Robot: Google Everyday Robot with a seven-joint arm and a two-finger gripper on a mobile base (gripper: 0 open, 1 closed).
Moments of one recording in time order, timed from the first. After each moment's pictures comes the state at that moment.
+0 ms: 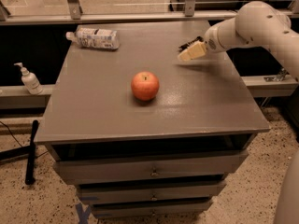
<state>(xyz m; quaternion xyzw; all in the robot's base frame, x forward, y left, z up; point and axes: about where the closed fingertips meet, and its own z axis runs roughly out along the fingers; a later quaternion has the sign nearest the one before) 0.786 -0.188 0.857 -0.34 0.82 0.04 0.45</state>
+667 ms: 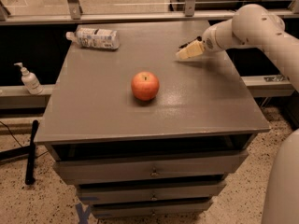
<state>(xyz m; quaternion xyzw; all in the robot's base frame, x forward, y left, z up) 0.805 -0.189 0.848 -0.32 0.83 0.06 0.46</state>
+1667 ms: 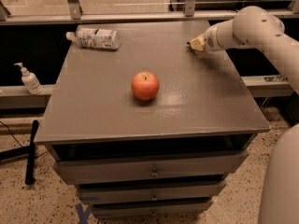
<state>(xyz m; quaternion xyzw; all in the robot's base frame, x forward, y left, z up) 0.819 -0.198 0.850 -0.29 0.83 0.06 0.48</state>
